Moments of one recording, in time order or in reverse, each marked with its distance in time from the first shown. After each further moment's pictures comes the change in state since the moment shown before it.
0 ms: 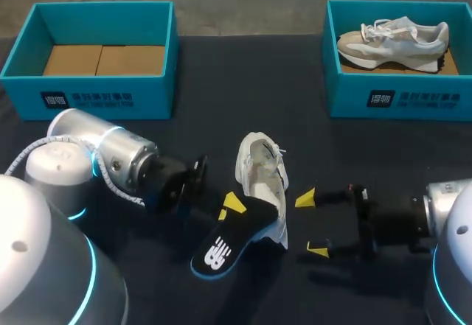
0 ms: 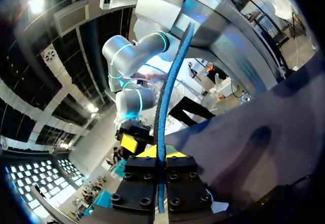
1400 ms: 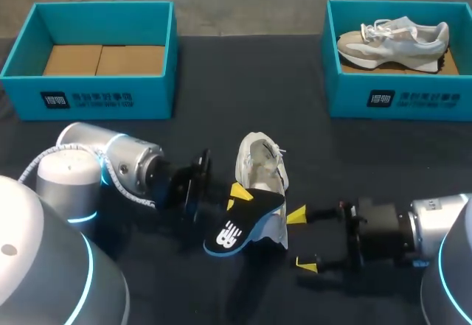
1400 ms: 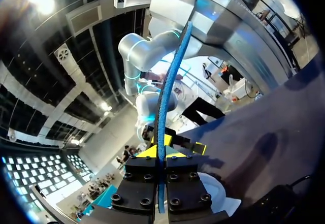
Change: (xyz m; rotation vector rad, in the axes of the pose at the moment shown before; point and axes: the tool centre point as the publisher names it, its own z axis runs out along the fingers) left arm -0.014 0.023 0.000 0.009 -0.123 -0.035; right arm -0.030 -0.003 0.023 0.092 0.047 0.007
